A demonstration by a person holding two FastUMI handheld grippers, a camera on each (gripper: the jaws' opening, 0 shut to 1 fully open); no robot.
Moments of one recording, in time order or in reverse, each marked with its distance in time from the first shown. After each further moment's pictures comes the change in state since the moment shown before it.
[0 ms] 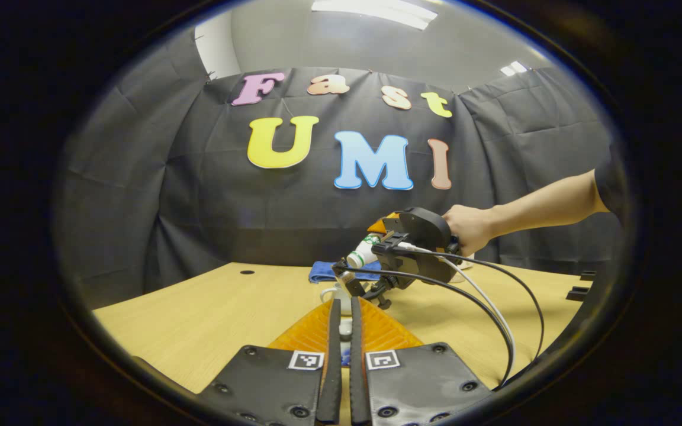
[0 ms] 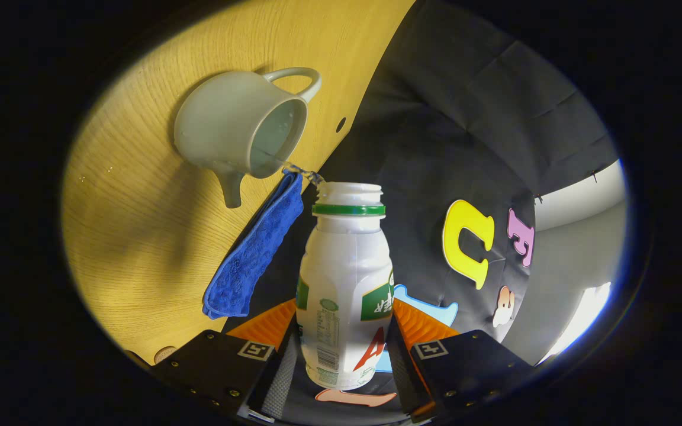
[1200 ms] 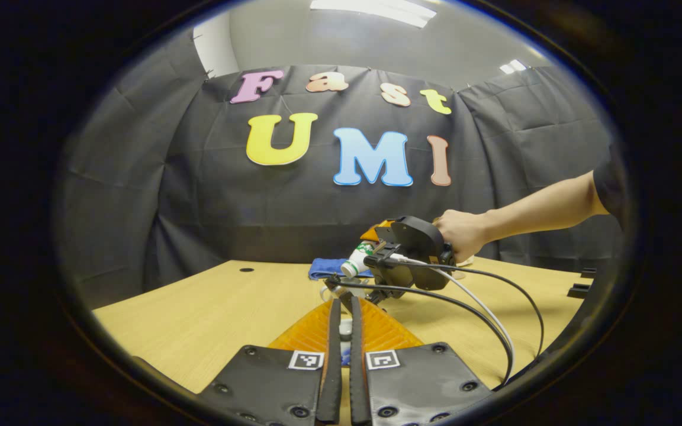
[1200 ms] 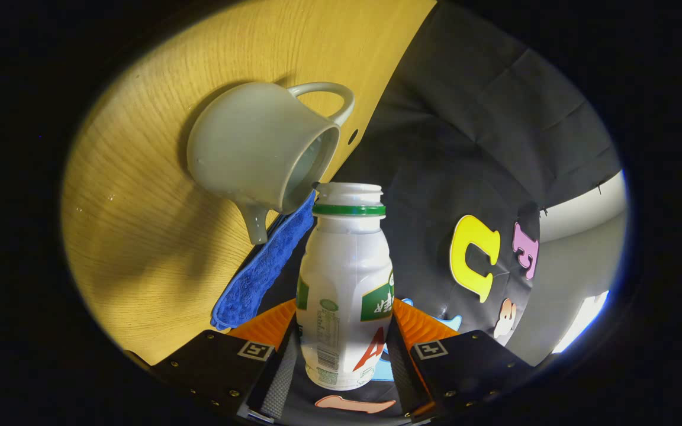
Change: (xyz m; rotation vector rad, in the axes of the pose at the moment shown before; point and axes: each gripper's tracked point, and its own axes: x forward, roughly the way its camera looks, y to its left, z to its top) left arm 0.000 0.002 -0.003 0.000 0.015 -0.006; right arm 0.009 0.017 0.020 0.019 -0.040 0.036
